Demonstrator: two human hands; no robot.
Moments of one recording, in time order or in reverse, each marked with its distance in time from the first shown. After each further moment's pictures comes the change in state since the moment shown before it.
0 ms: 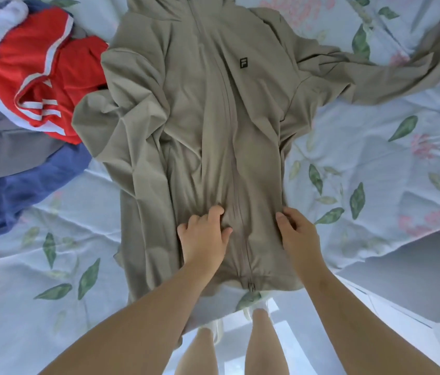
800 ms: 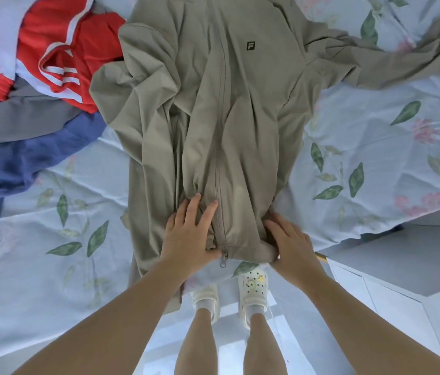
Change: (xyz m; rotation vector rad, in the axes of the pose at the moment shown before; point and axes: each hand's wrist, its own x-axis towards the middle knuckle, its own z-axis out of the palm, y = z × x) left_hand -0.056 -0.044 0.013 0.139 -0.083 0.178; right_hand -0.039 0.068 -0.010 -0.728 -0.330 -0.453
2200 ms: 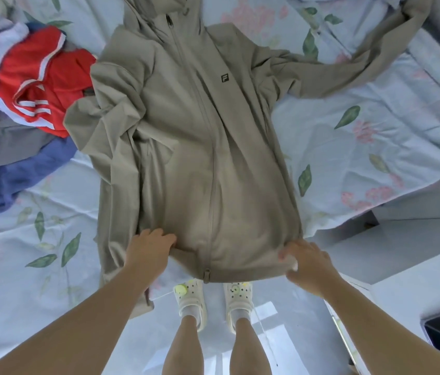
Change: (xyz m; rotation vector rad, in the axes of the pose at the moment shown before) left_hand -0.011 0.025 -0.020 0.257 -0.144 -0.061; right_hand -0.052 0.081 -0.060 -0.035 -0.227 0.278
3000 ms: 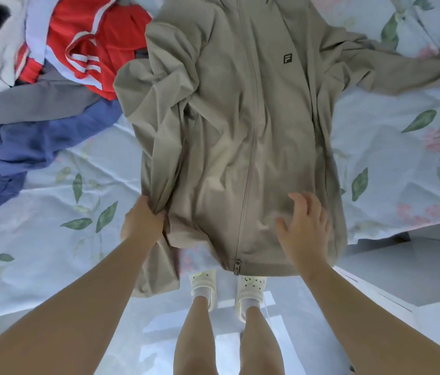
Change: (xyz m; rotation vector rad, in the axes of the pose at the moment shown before) left_hand 0.002 -0.073 0.015 -0.892 0.081 -0.697; right_hand 0.035 -0.112 0.012 0.050 0.496 0.003
